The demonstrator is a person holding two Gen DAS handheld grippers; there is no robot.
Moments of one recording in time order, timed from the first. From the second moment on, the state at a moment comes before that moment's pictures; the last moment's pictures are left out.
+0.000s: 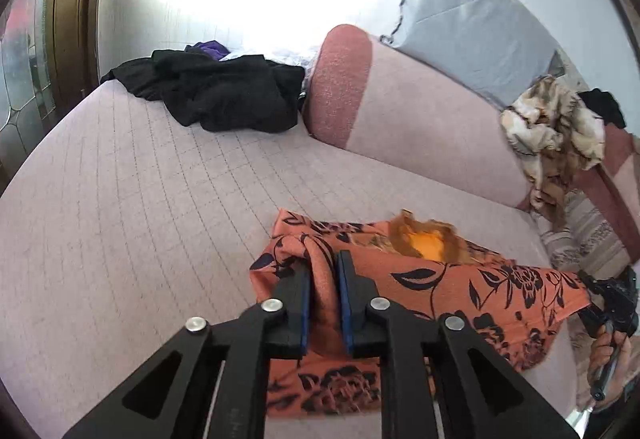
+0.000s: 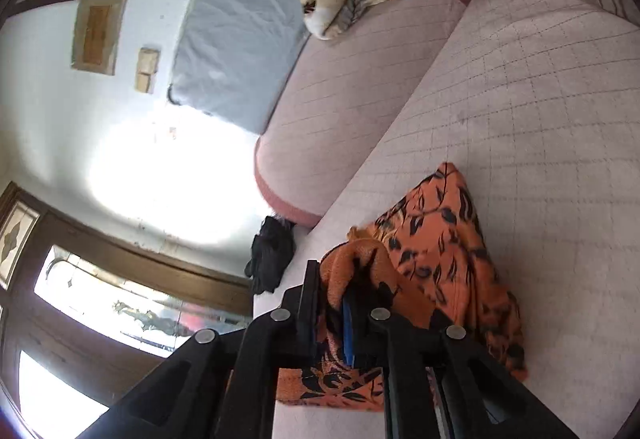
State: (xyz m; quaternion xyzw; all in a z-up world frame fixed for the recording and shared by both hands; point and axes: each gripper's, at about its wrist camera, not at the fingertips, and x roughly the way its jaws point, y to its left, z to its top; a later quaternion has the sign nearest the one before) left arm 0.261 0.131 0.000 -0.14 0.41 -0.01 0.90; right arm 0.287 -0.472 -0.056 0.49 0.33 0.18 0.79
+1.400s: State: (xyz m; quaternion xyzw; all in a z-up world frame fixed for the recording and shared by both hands) left arm 0.126 0.088 -0.016 -0.21 0.37 0.02 0.91; right arm 0.190 -0.404 -0.058 0.43 0.34 0.08 0.83
